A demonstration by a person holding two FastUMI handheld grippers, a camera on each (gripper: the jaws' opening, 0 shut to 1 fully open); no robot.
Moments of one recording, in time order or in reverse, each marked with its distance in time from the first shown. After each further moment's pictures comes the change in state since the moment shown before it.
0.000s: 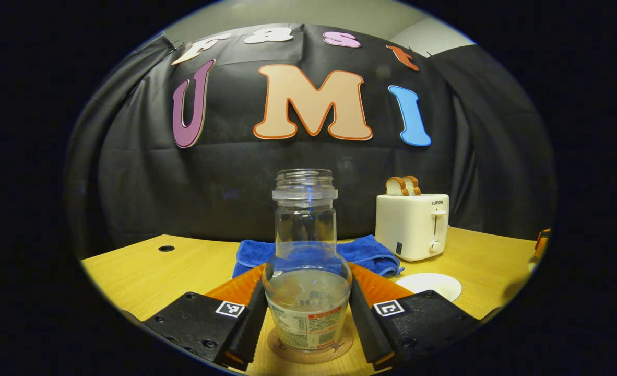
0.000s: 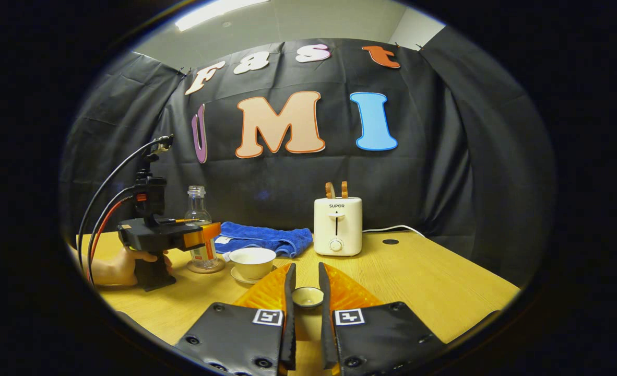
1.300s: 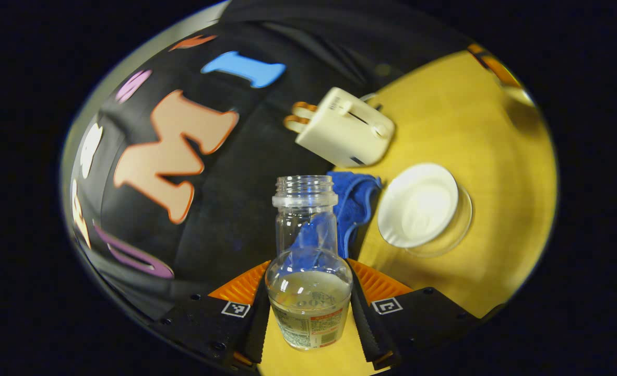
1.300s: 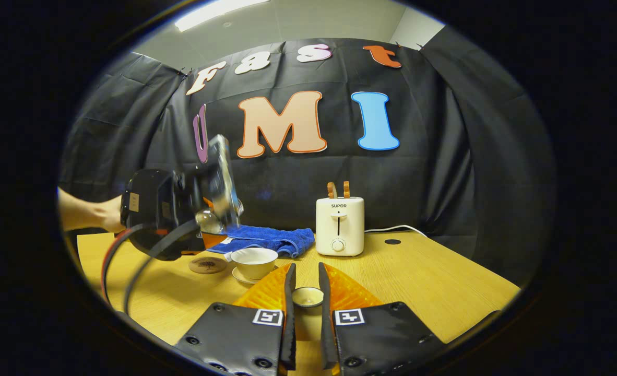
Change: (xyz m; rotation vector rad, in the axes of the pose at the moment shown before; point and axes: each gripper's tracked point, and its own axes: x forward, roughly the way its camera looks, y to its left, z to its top) left arm -0.012 0.013 0.005 0.777 0.220 -0.135; right arm 0.001 0.002 0.001 0.001 0.002 0.011
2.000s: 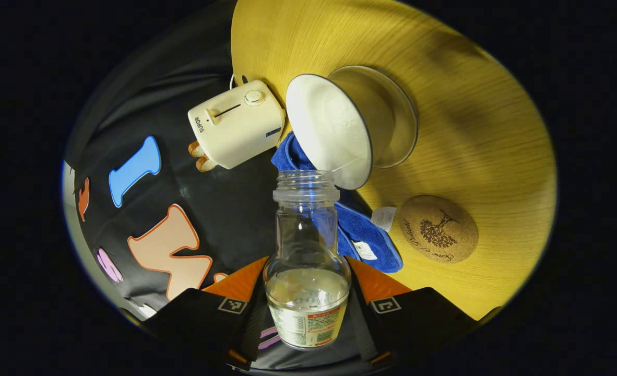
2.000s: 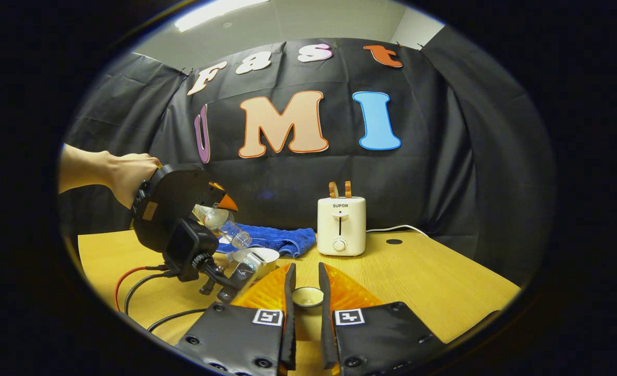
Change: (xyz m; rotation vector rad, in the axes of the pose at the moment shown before) left arm -0.001 0.017 -0.006 1.233 0.238 -0.070; right arm 0.000 0.002 0.000 0.001 0.002 0.008
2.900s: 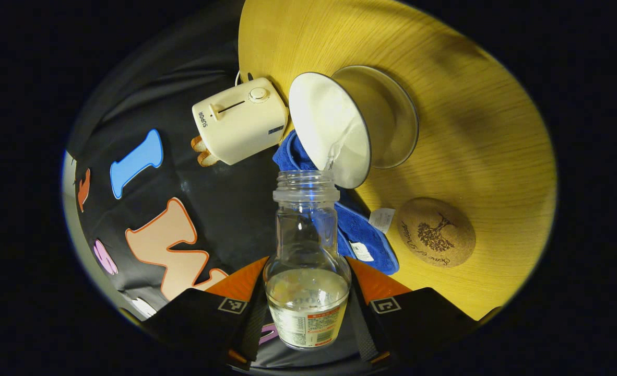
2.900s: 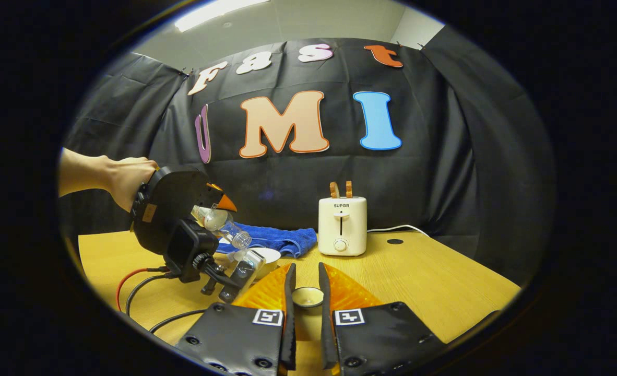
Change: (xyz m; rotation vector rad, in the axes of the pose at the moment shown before) left arm -0.002 -0.002 -0.002 0.001 0.013 0.005; right arm 0.000 0.000 0.000 0.001 0.001 0.001
